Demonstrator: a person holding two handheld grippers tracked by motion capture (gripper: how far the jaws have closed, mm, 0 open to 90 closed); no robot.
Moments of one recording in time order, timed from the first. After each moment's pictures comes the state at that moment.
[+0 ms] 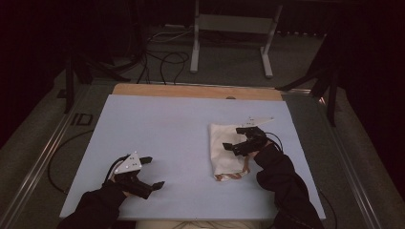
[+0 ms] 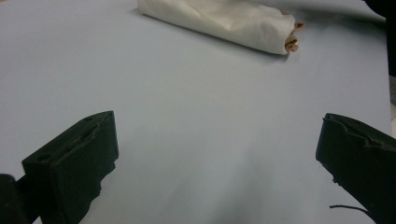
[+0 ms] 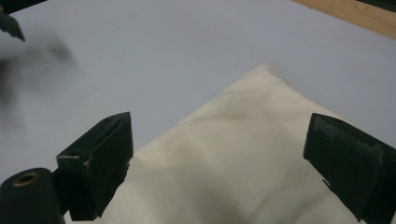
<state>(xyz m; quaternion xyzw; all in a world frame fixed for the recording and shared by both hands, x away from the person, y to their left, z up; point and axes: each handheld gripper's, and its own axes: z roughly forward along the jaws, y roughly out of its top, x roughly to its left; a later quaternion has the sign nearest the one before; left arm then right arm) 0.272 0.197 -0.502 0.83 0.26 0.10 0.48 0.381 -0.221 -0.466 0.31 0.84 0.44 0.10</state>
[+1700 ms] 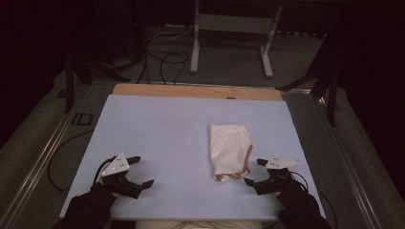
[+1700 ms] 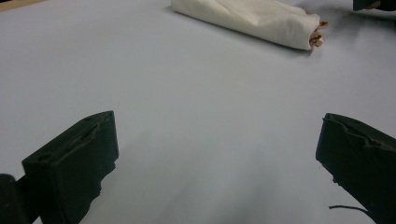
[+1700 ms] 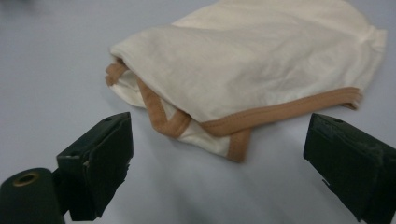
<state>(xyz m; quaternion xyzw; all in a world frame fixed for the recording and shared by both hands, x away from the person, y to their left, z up) 0.267 0.224 -0.505 0.82 0.28 0.12 0.48 0.277 -0.282 -0.504 0.31 0.84 0.43 0.14</state>
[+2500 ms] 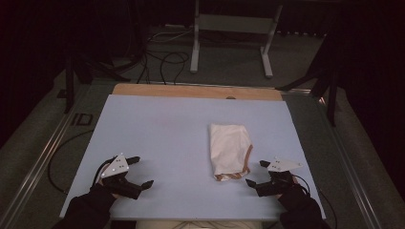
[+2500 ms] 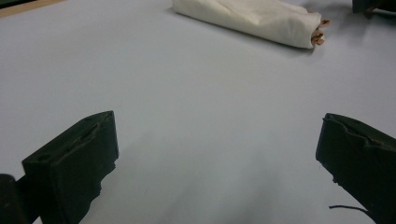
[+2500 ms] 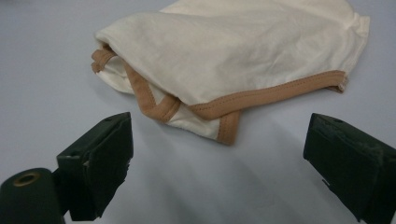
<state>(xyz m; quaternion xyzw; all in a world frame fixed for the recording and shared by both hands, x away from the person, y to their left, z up) 0.264 0.225 -0.505 0.82 0.28 0.13 0.48 0.272 -0.287 -0.510 0.32 0.84 0.42 0.15</state>
